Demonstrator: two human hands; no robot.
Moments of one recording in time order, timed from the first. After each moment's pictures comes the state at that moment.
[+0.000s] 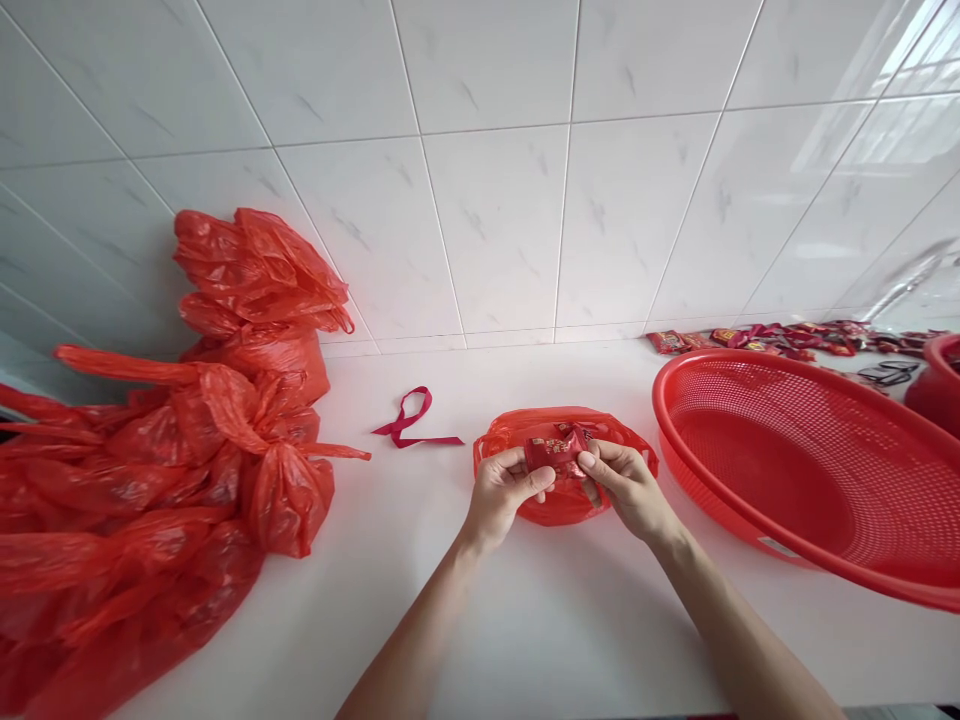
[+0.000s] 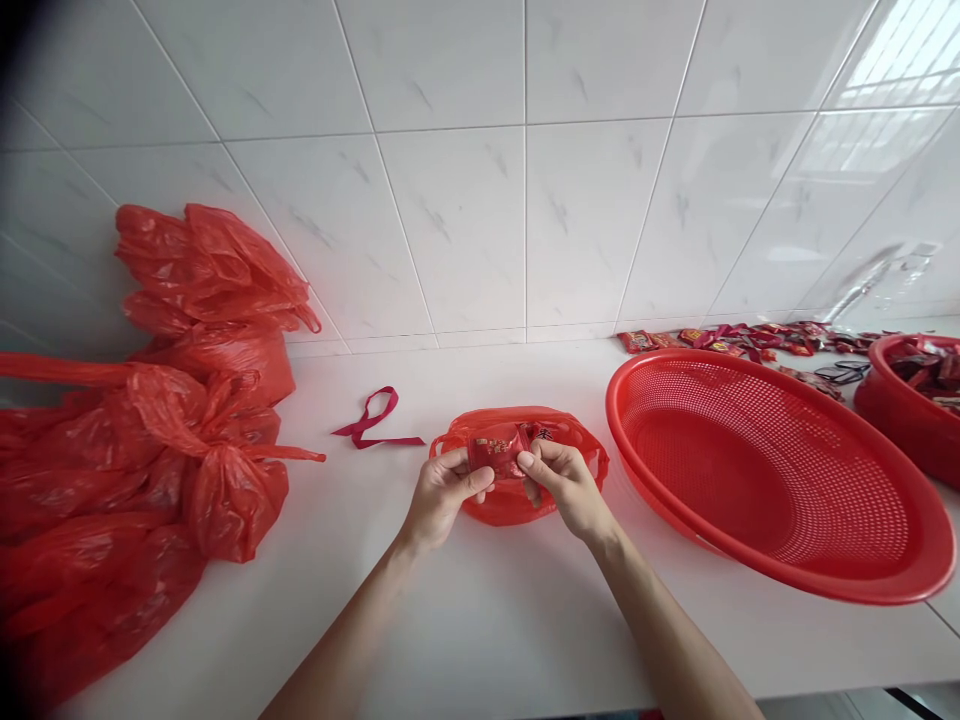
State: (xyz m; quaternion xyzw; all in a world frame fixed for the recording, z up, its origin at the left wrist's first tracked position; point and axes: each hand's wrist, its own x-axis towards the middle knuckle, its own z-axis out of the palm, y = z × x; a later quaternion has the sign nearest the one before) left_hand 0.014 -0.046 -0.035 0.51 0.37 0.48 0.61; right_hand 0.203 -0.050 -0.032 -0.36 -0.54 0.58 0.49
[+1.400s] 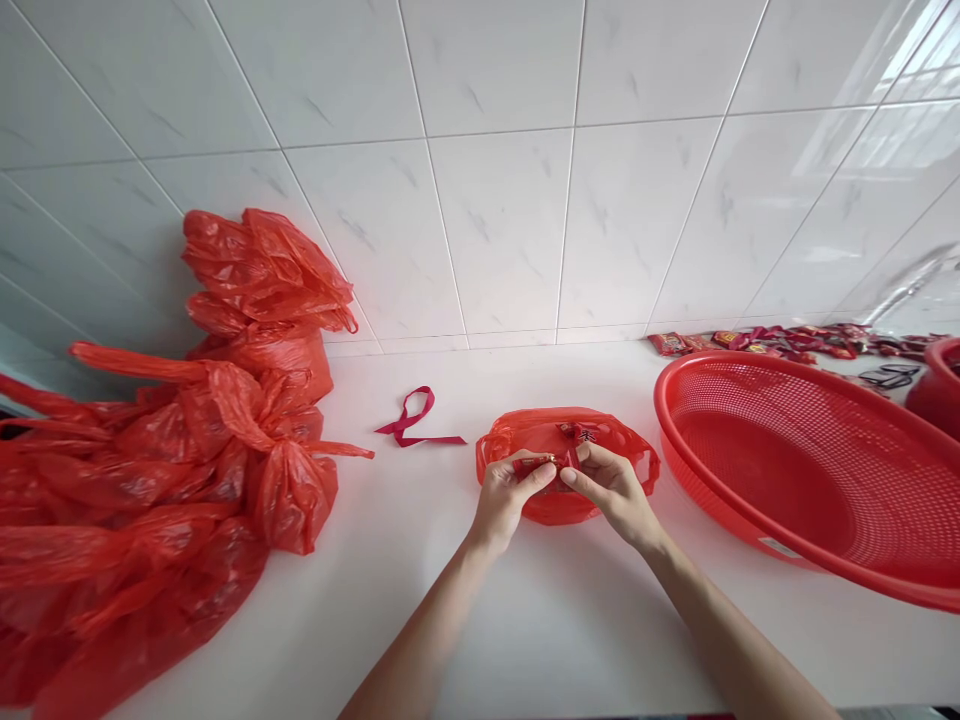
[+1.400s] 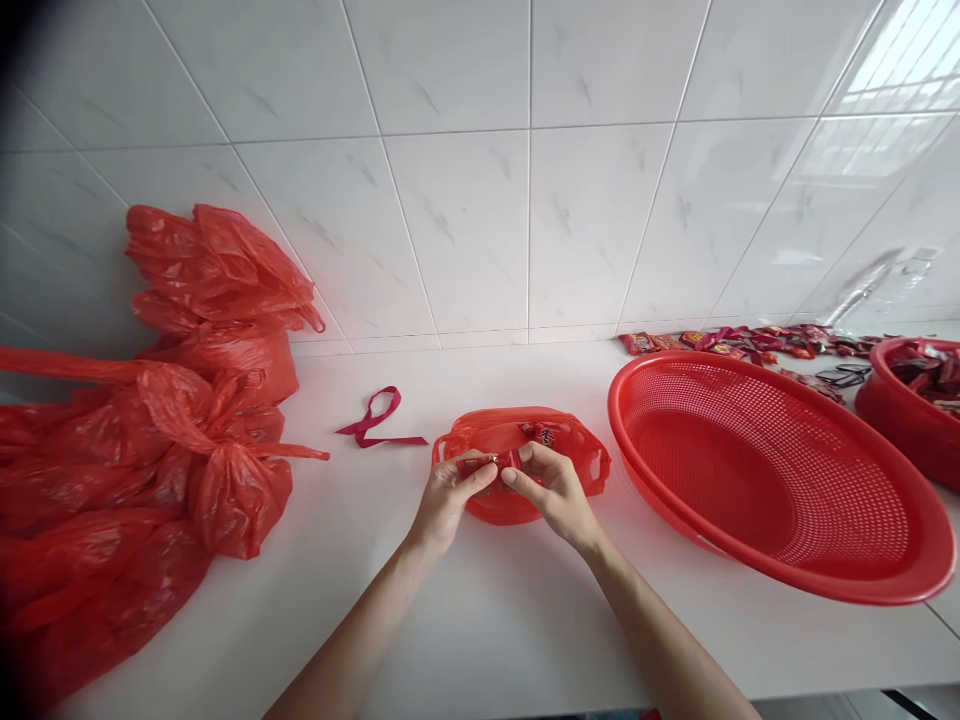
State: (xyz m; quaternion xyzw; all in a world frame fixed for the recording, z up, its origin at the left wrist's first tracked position) left_hand 0.022 -0.052 -0.032 0.47 0.38 0.49 0.62; right_hand 0.189 -0.053 -0.039 -0.35 -0.55 0.55 0.52
